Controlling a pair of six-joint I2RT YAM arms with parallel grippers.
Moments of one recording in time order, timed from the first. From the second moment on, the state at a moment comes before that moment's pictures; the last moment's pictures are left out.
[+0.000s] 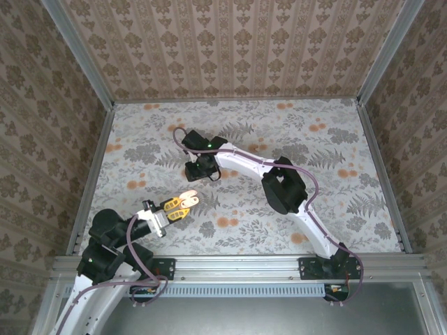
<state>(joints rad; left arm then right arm) -0.55 0.10 0.48 -0.38 0.62 0.43 0.83 2.41 2.12 -0.84 -0.15 0.42</state>
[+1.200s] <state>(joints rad) -0.55 0.10 0.48 -0.39 0.57 0.43 0.85 2.55 2.29 -0.98 -0.03 0.33</state>
